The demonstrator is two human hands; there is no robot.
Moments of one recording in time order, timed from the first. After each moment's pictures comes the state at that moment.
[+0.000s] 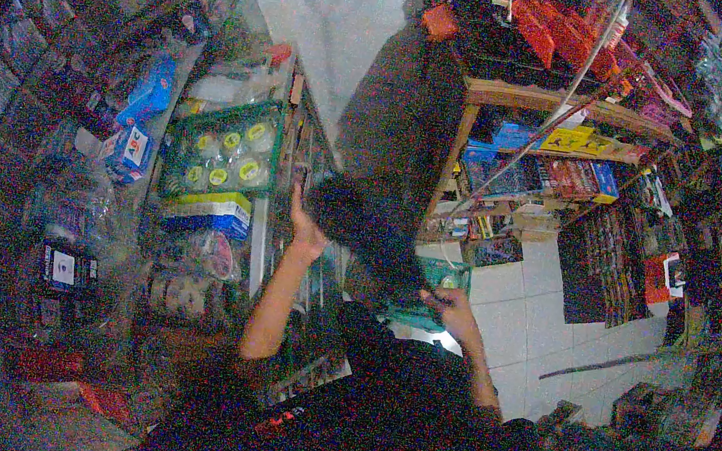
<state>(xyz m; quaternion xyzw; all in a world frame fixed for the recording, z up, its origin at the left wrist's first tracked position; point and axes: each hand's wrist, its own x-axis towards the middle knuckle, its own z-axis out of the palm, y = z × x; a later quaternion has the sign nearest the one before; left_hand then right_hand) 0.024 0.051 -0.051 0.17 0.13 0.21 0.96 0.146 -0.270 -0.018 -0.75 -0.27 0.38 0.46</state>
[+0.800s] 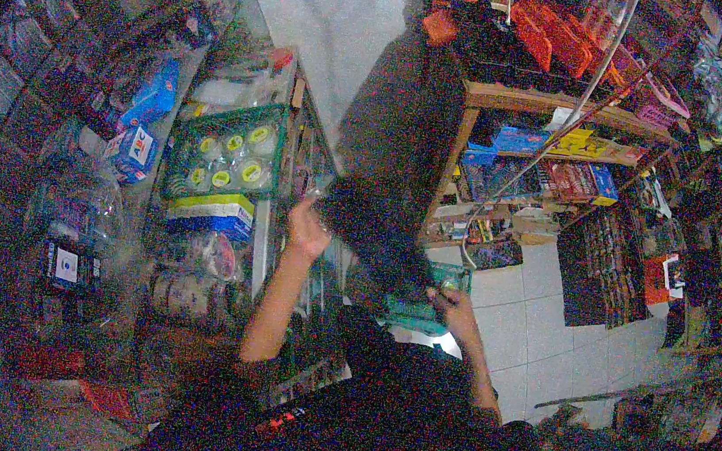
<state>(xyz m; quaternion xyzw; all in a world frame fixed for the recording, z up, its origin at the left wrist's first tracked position) 0.018 0.058 -0.053 0.15 0.07 0.22 0.96 0.140 -0.269 -0.026 -0.74 -0.19 0.36 0.54</state>
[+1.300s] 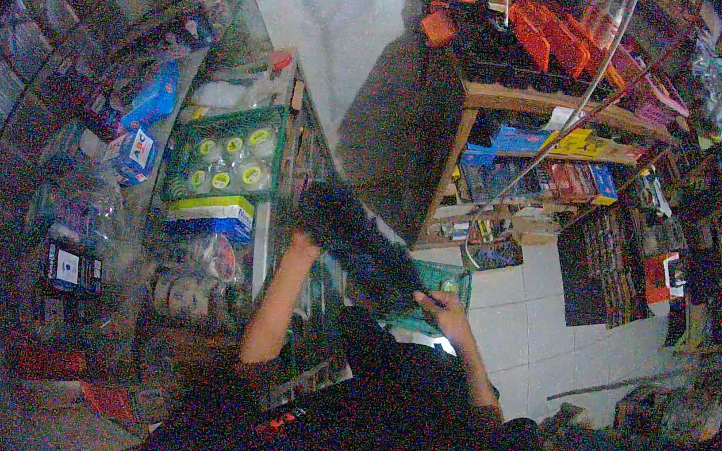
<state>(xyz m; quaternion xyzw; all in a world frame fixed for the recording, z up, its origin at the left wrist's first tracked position) 0.022 0.055 -0.102 0.16 0.10 0.26 0.95 0.131 -0.264 -0.024 -0.73 -0.23 0.41 0.51</state>
